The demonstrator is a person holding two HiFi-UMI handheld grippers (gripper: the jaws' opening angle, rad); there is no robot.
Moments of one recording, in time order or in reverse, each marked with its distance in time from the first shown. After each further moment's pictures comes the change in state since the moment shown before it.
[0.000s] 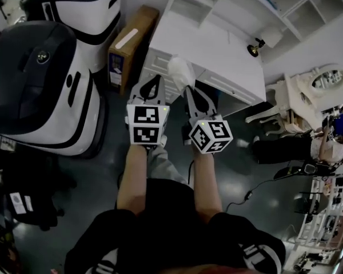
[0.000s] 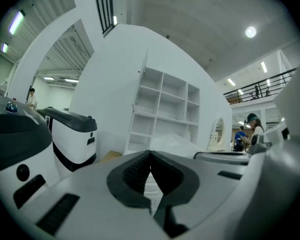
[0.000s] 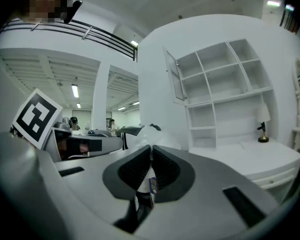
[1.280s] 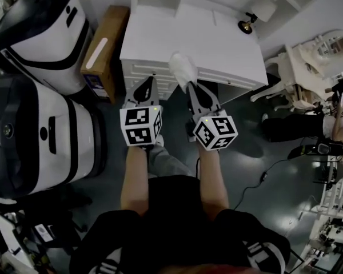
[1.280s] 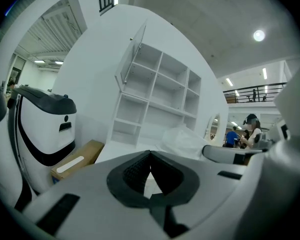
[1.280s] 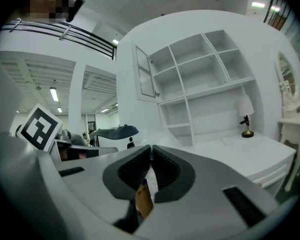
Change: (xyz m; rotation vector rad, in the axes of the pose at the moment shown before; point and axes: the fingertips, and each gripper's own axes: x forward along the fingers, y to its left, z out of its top) left arm 0.192 -0.034 -0.040 -0.049 0.112 -0.094; right arm 0.057 -0.185 -0.013 0.105 0.007 -0.154
